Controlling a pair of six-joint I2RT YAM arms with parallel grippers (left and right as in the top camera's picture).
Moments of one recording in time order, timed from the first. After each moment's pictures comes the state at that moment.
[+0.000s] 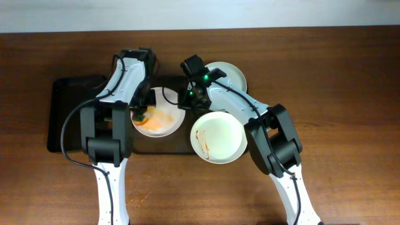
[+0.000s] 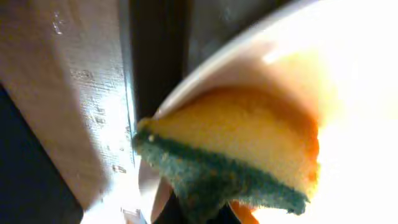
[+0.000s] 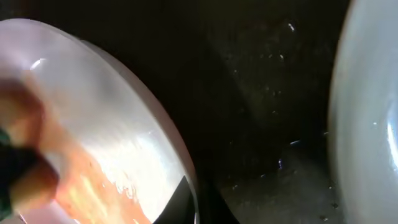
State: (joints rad) left arm -0.13 2.38 1.95 -1.35 -0.19 -0.27; right arm 0.55 2.39 1.91 -0.73 -0.32 0.62
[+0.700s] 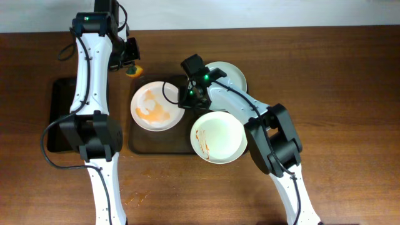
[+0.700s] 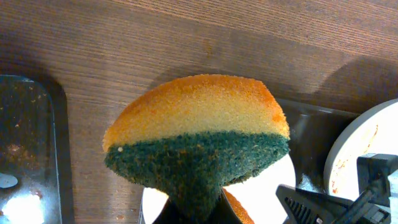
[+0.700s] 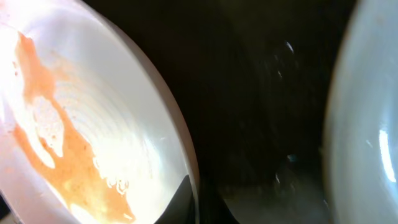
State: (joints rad) left arm -0.01 2.45 2.60 -1.46 0.12 -0.21; right arm 0.55 2.39 1.91 -0.72 -0.31 0.59
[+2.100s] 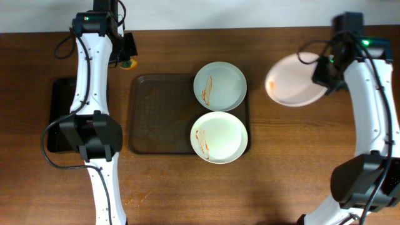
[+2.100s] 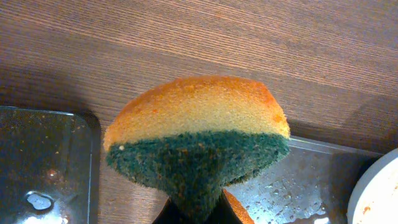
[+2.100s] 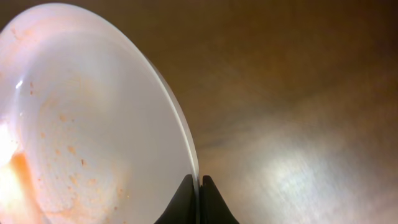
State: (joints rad) left arm -0.01 2.45 2.60 -1.36 0.01 -0.21; right arm -0.13 1.85 1.85 -1.27 0.21 0.30
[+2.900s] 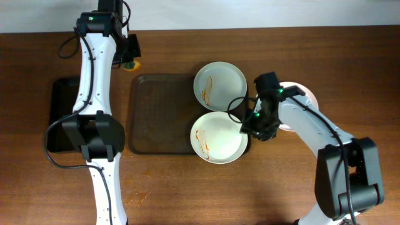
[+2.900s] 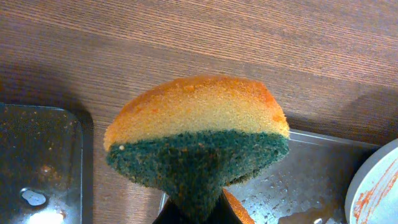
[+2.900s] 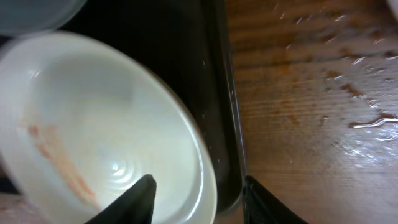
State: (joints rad) left arm -0.03 2.45 2.60 -1.38 0.01 -0.21; right arm 0.23 1.81 1.20 -0.87 -0.28 0.48
